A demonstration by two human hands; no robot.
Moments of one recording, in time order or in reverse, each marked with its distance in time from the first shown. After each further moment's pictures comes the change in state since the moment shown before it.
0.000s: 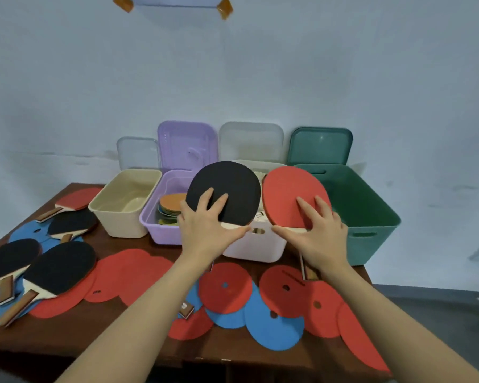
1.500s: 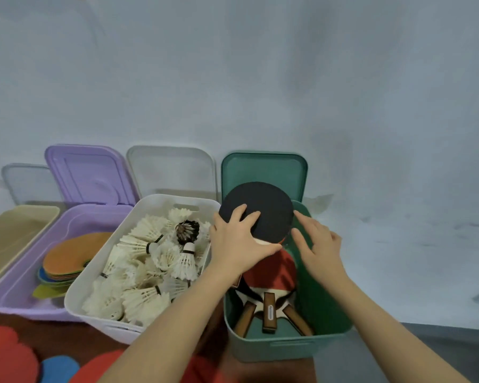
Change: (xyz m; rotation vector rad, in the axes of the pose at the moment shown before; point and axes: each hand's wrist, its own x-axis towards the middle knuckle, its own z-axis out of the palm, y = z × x) left_hand 0.181 0.247 0.198 -0.020 -0.253 0.042; right_hand 0.246 0.235 0.014 0.184 -0.107 -0.094
